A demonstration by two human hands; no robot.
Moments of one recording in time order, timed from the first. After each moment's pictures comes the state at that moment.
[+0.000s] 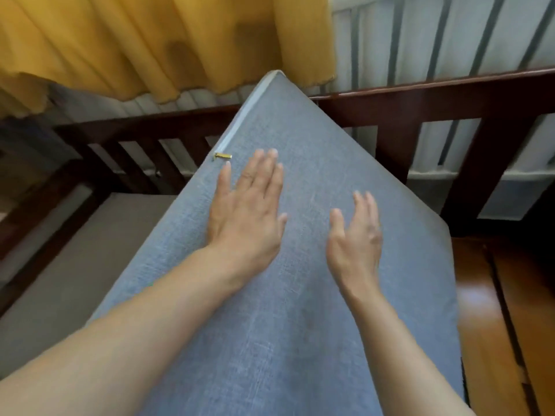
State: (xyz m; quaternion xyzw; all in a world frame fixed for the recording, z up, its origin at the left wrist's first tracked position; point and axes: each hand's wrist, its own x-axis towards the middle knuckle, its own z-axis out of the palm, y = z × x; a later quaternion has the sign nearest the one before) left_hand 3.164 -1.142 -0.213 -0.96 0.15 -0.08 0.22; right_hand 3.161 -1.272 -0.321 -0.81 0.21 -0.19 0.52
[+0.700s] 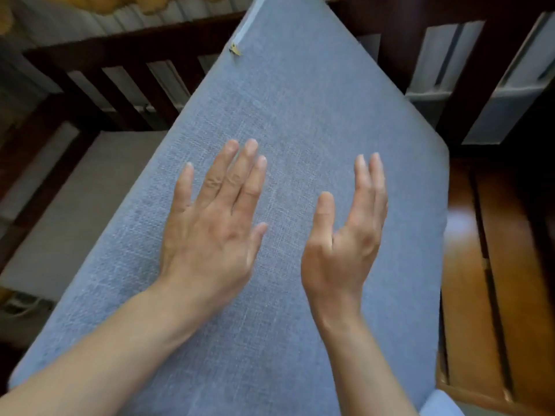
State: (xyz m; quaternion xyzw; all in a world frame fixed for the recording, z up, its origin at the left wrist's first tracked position) left_hand 2.998 -1.061 -0.230 -0.96 0.22 -0.10 0.12; right_hand 2.984 -1.183 -0.295 -0.78 0.17 -0.28 0.53
